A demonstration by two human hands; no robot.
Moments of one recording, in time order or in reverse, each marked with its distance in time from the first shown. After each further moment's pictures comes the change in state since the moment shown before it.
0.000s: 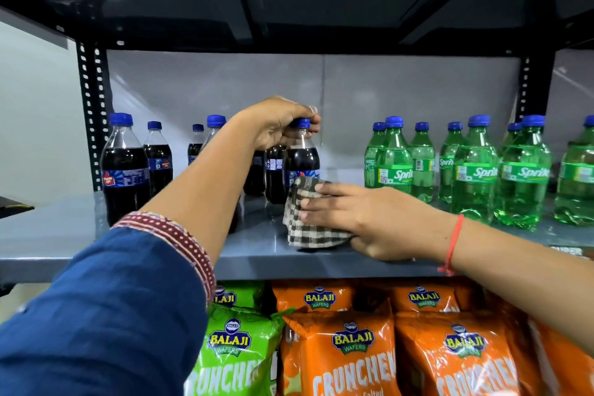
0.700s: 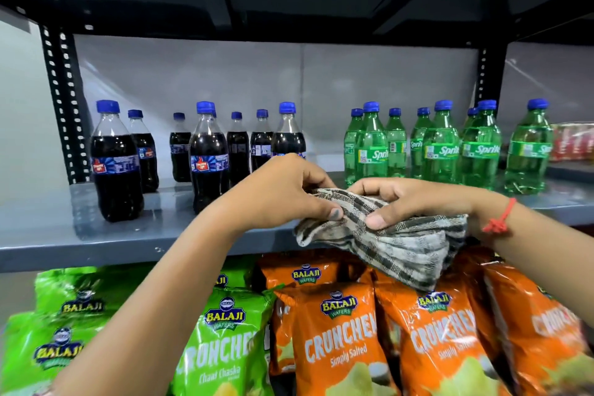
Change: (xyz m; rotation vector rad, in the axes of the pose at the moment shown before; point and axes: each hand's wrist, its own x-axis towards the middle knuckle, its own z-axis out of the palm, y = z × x) left_hand -0.136 -0.027 0.037 0.525 -0.222 0.339; right_hand -0.045 -0.017 -0.044 1.545 -0.299 0.657
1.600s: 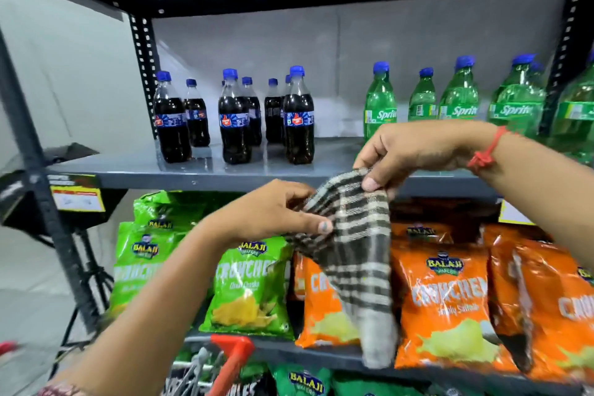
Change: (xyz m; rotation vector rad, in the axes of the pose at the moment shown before) left_hand -0.062 0.024 0.066 -0.240 -0.052 -0.304; right_hand -0.026 -0.013 -0.009 -0.364 -0.160 0.006
